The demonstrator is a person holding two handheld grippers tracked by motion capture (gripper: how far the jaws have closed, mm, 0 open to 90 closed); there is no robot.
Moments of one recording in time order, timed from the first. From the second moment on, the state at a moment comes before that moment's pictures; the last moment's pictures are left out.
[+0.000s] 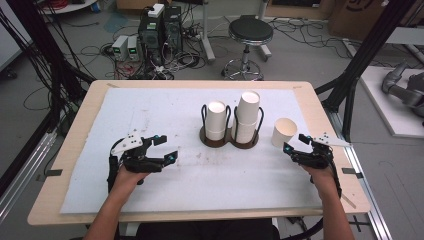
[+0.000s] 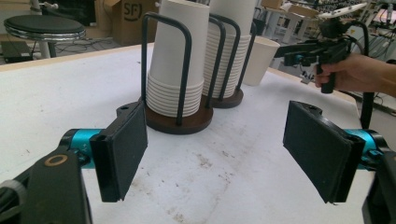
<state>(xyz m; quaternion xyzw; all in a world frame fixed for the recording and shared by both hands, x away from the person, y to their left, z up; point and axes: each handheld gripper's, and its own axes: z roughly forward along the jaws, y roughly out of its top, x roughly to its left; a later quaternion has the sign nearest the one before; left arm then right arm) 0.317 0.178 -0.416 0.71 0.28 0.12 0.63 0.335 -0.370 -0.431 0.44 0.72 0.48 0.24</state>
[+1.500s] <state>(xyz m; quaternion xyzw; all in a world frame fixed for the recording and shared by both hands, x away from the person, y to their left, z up) 0.306 0.184 -0.409 0.70 0.29 0.15 0.63 0.295 -0.307 -0.396 0.33 0.74 0.54 0.21</state>
